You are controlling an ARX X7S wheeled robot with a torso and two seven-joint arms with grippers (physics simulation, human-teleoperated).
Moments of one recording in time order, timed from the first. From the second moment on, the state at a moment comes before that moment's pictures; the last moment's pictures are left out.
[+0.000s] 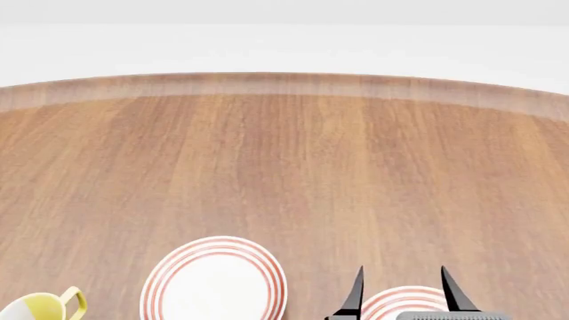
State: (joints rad) left arm 0.37 -0.66 0.71 -0.24 0.00 0.91 0.00; right arm 0.08 0.30 -0.20 -0.26 0.21 0.23 0.27
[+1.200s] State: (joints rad) left arm 0.31 -0.74 0.56 0.19 -0.24 0.69 -0.23; right arm 0.08 0.30 -0.22 -0.19 0.22 0.18 0.28
